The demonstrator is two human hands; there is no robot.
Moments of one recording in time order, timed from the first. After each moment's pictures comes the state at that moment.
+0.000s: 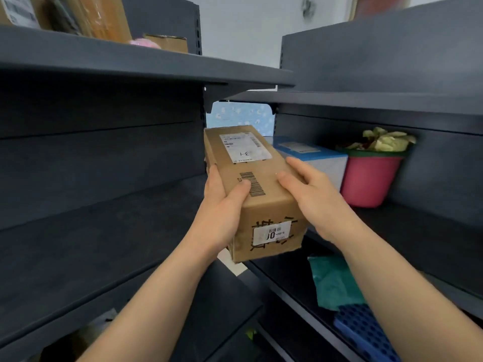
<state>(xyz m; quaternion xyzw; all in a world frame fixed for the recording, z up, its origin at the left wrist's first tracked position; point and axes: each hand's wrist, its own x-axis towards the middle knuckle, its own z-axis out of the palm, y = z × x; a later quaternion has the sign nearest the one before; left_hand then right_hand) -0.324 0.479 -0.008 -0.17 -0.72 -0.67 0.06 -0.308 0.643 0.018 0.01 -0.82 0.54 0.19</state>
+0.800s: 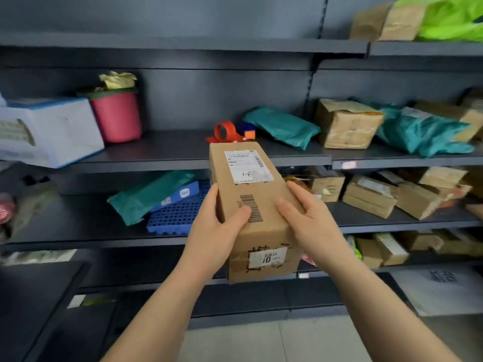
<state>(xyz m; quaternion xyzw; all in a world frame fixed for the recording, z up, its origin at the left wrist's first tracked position) 0.008 0.616 -0.078 -0.41 -0.63 -0.60 -0.28 0.151 0.701 -0.066 -0.41 -0.72 0.44 0.35</state>
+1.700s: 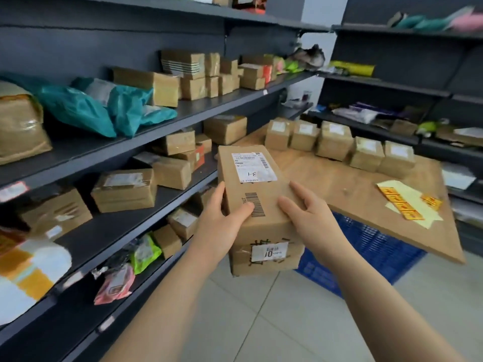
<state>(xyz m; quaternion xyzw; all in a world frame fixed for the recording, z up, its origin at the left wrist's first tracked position) 0.475 0.883 -0.126 -0.62 -0.40 -0.36 -0.58 0.625 0.812 -0.102 -0.72 -0.43 0.24 0.48</state>
